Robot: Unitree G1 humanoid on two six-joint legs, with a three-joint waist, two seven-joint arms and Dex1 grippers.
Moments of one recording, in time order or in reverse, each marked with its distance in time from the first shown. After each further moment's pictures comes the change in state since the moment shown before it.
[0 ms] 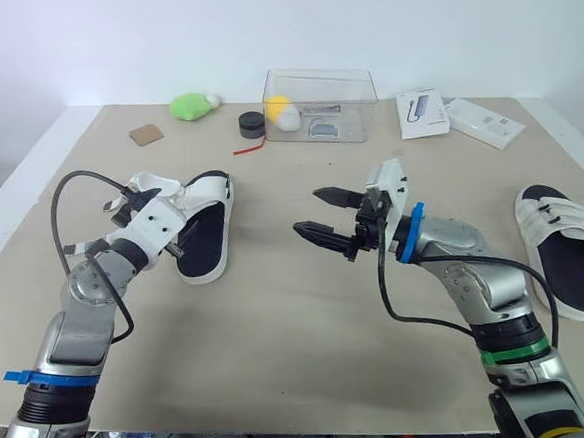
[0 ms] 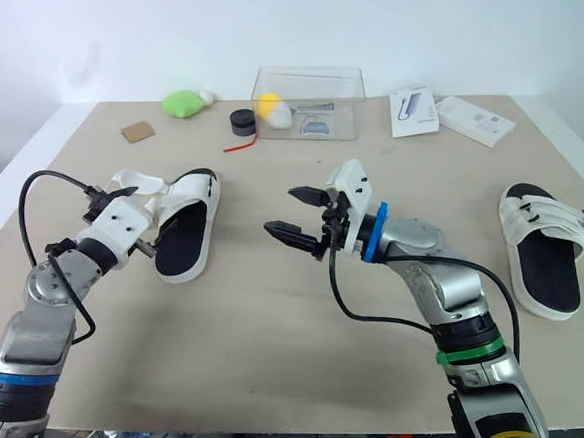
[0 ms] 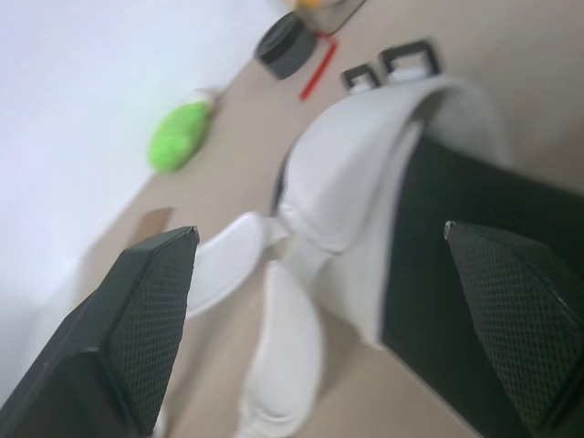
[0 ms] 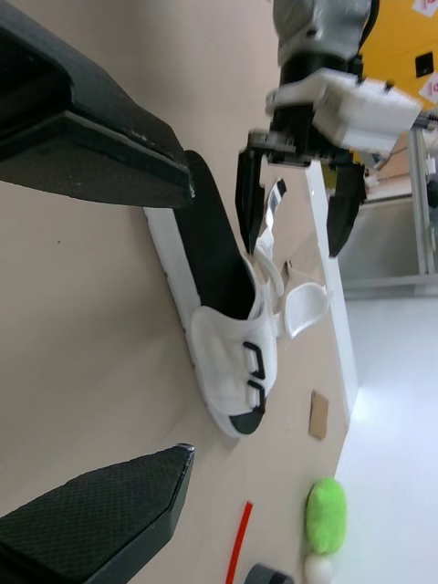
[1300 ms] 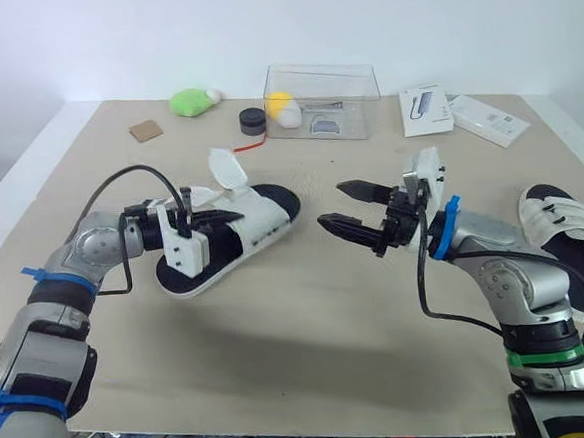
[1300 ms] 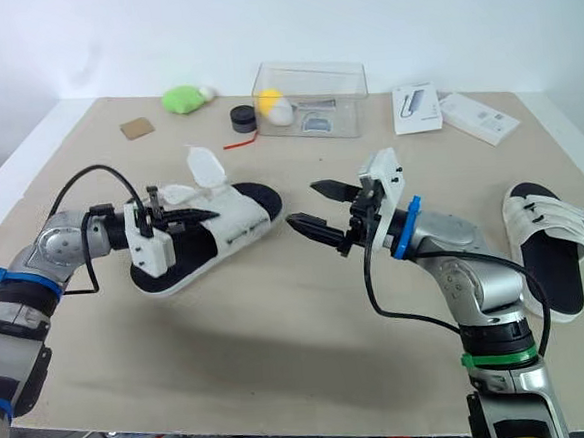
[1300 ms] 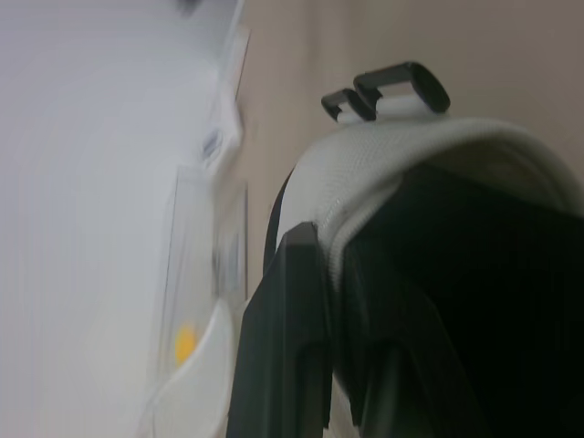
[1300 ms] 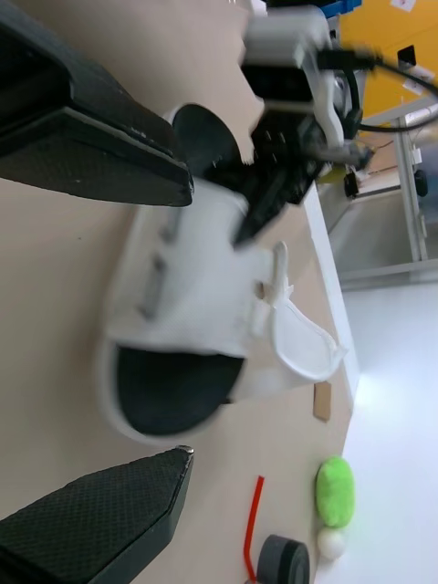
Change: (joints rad) left arm -0.566 0.109 -0.392 1.041 -0.011 -1.642 -0.325; right arm 0.077 -0.111 -0.152 -0.115 0.113 0.146 0.030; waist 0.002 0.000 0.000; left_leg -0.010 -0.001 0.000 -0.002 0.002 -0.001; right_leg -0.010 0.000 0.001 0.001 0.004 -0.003
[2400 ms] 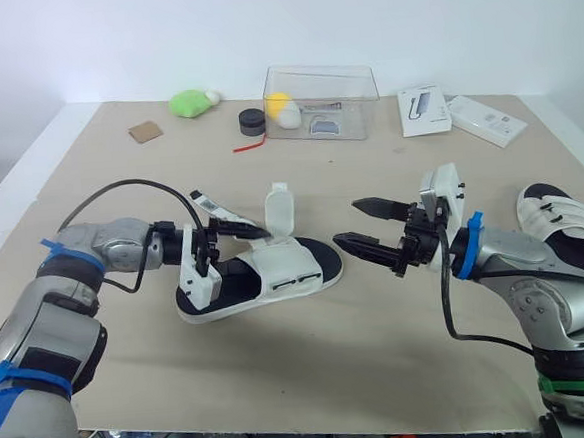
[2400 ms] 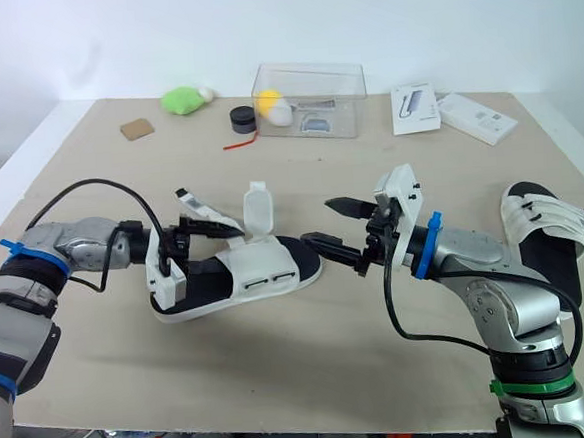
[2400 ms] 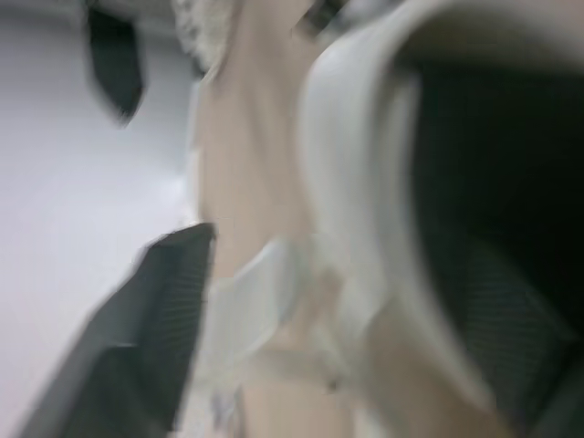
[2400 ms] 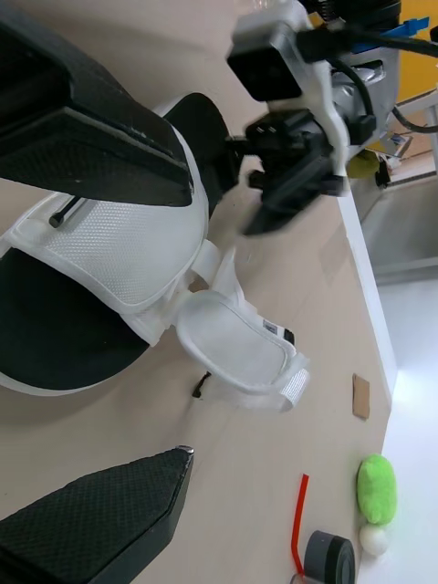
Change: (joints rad) left arm -0.128 -0.021 -0.085 0.118 0.542 -0.103 0.521; right arm 0.103 -0.066 -0.048 -0.132 0.056 0.078 -0.029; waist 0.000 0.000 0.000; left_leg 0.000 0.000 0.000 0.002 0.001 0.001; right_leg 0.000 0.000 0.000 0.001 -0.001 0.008
